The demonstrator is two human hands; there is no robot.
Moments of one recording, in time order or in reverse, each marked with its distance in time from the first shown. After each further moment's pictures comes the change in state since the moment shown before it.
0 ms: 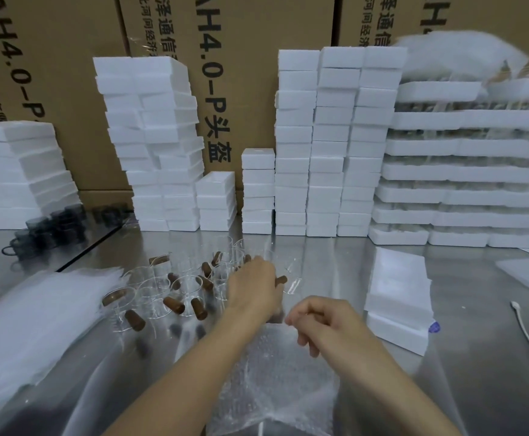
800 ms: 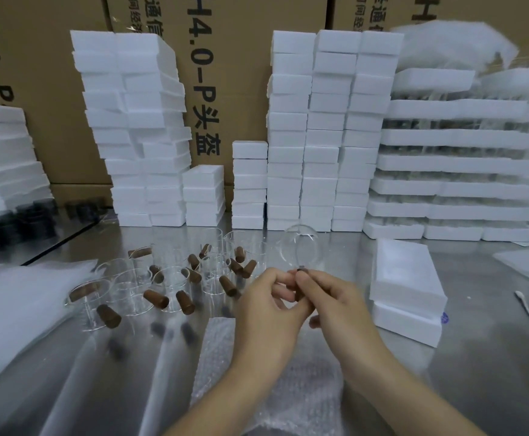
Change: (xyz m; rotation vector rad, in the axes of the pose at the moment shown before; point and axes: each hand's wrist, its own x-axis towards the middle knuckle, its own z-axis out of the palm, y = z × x) left_hand -0.077 0.025 0.012 -1.188 0.127 -0.177; right_hand 0.025 0.025 0.023 0.157 0.275 -0.160
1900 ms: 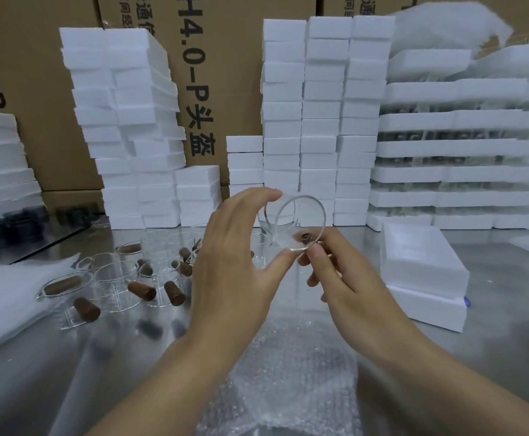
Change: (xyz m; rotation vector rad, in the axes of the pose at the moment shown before) left_hand 0.019 0.003 -0.033 0.366 0.198 0.776; right_hand 0.003 0.015 -0.015 -0.256 -0.106 -0.395
